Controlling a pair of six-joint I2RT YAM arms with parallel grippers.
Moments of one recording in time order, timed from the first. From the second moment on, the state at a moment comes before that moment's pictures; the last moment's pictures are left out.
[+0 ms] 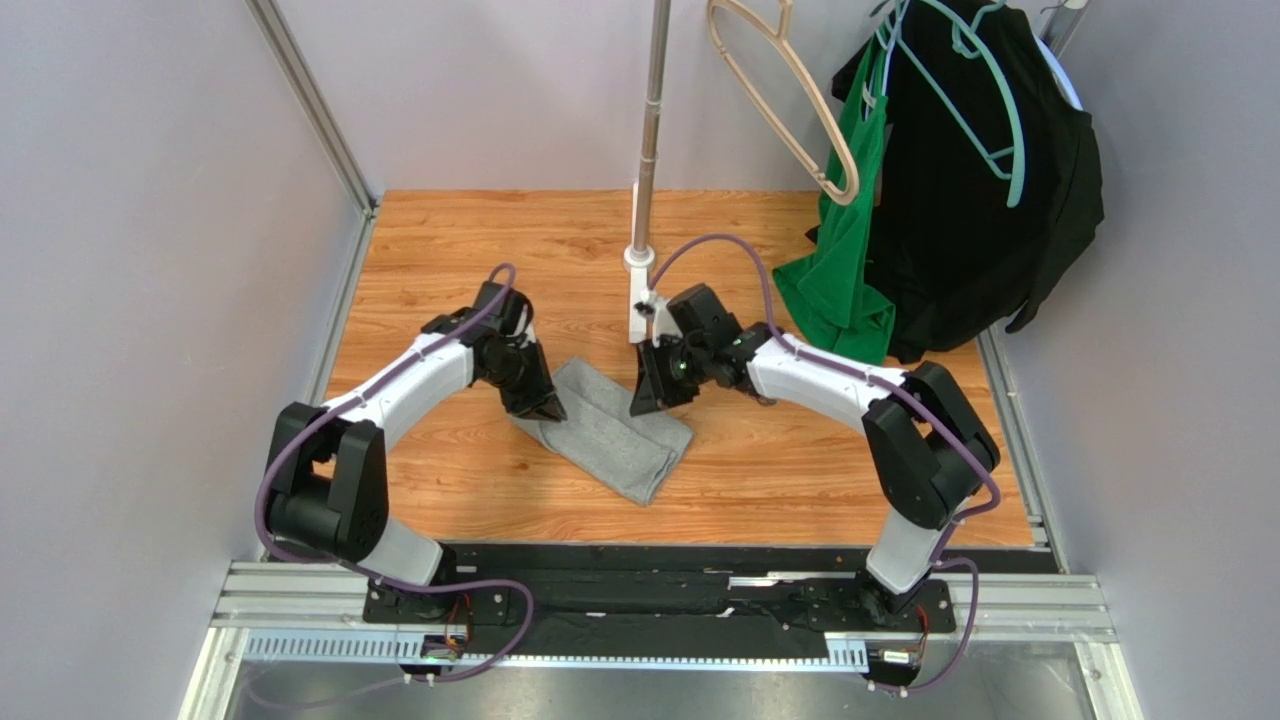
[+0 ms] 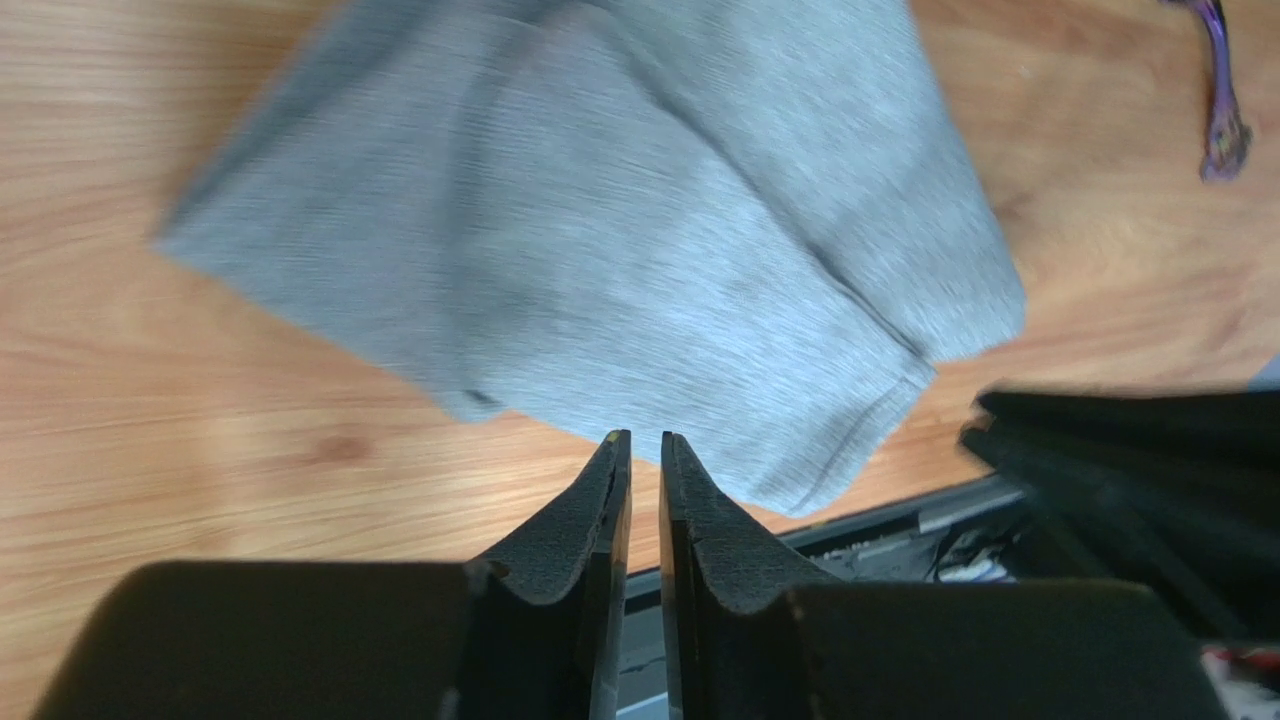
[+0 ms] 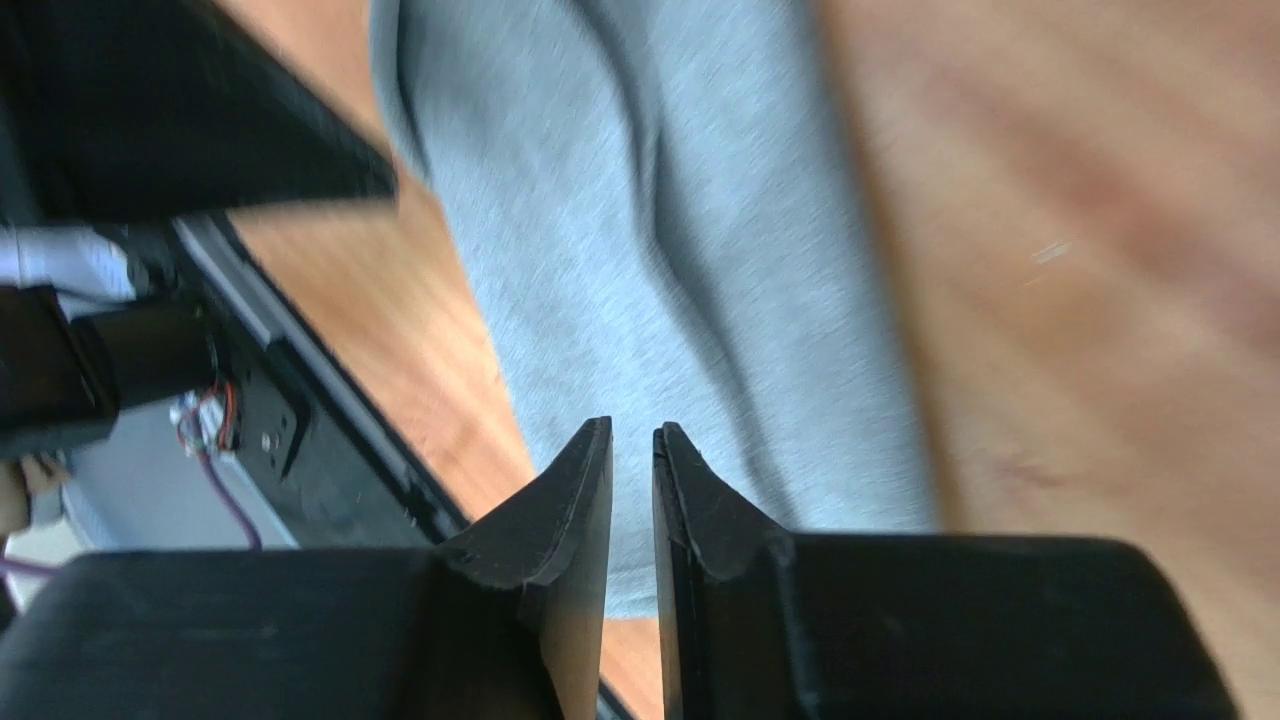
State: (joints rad) left arm -0.29 1.49 0.97 -0.69 0.30 -0.63; right arm 0.72 1.73 1.14 -0.29 -0.44 0.41
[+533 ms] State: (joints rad) left arm -0.63 1.81 1.12 -0.62 0.34 -0.71; right arm 0.66 1.77 0.98 -0.22 -0.30 0.49
